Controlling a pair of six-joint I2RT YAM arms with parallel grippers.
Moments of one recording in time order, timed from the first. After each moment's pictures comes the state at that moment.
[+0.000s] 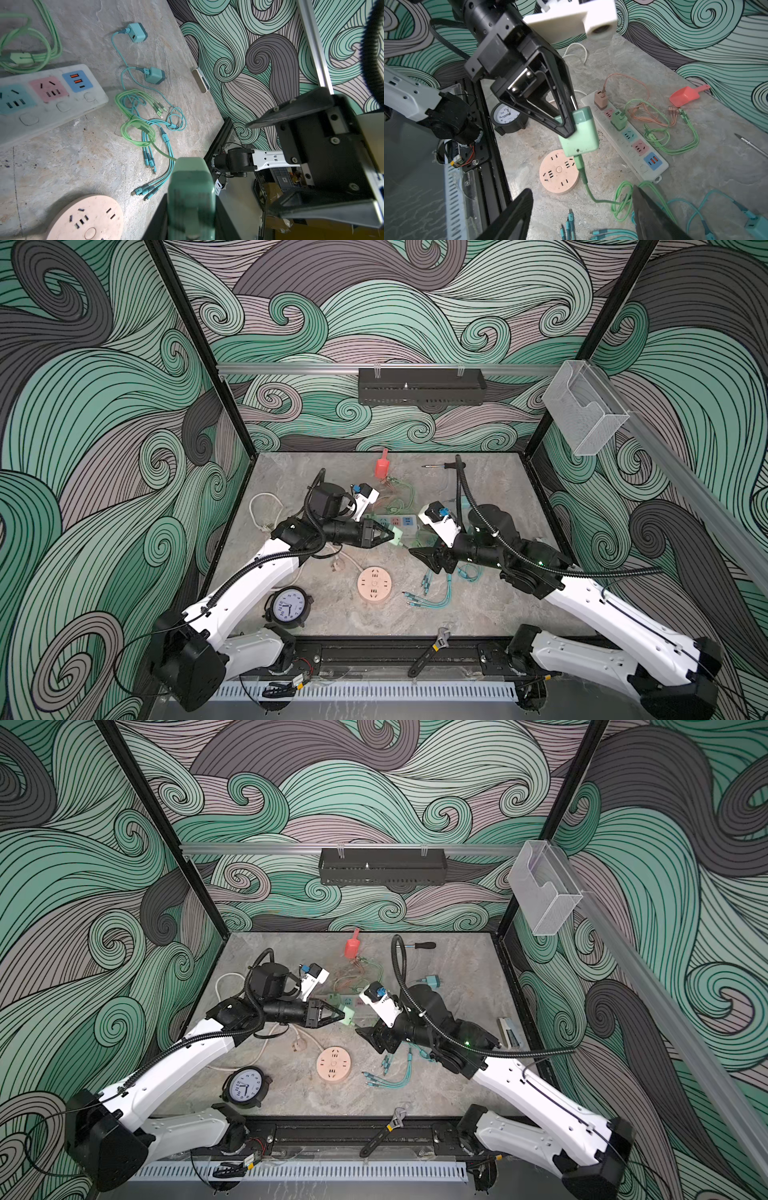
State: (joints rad) left arm -0.52 1.18 0.99 -0.43 0.71 -0.47; right arm 0.82 0.96 0.98 -0.52 -0.22 -0.03
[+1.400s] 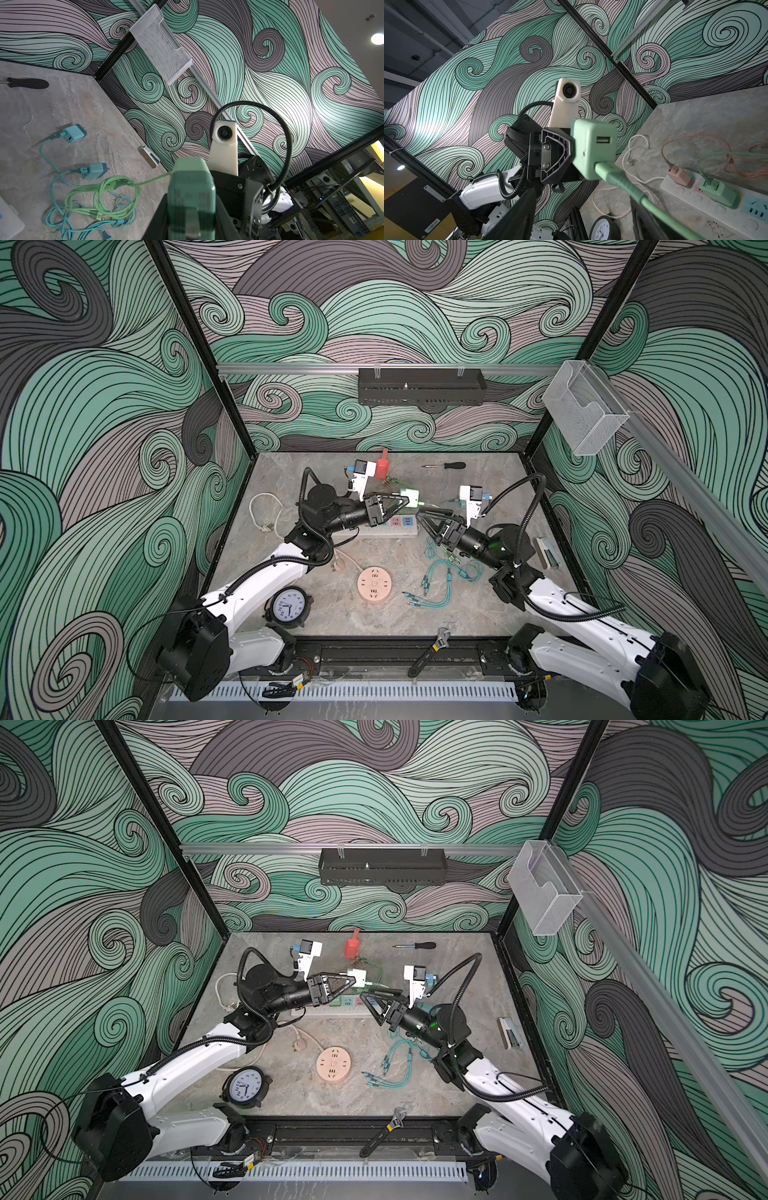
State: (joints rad) left arm -0.58 1.23 0.85 0.49 0.69 -0.89; right arm 0.64 1.01 0.53 0.73 -0.42 0.90
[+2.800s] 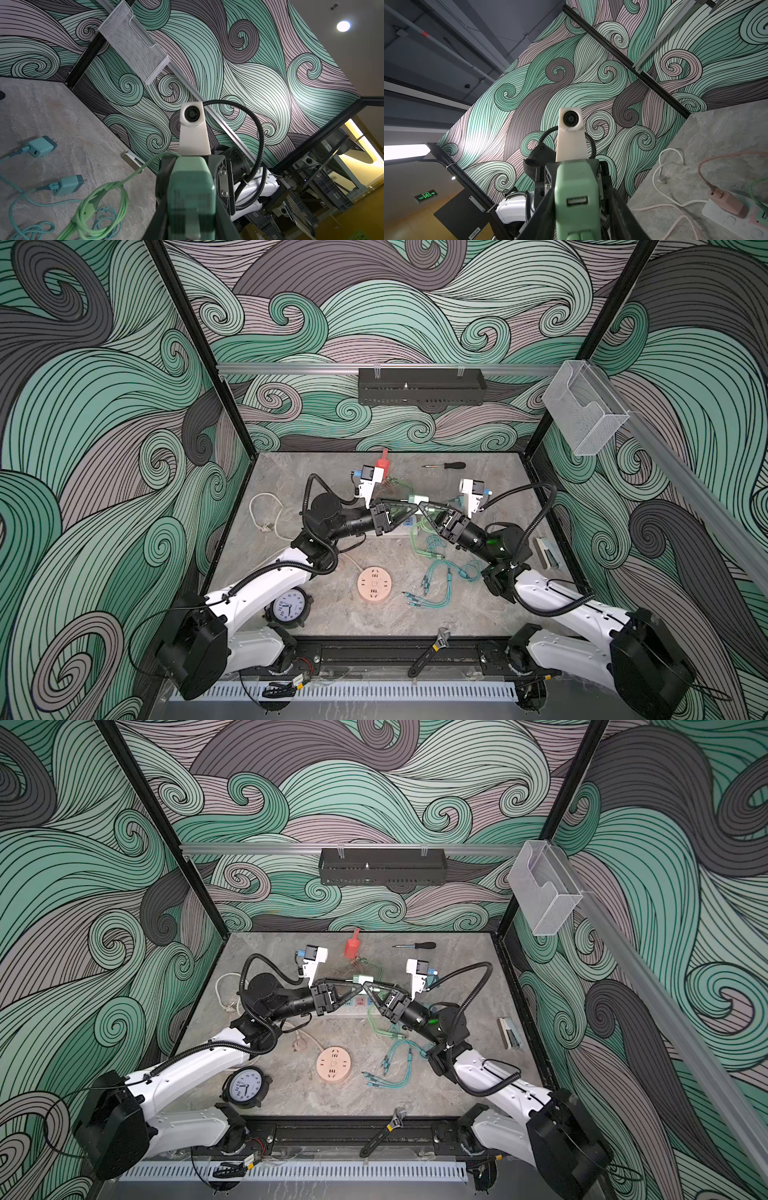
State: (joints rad) left arm -0.65 1.23 0.81 0.62 0.68 -0.88; right arm 0.62 1.13 0.52 1.04 -0.45 1.08
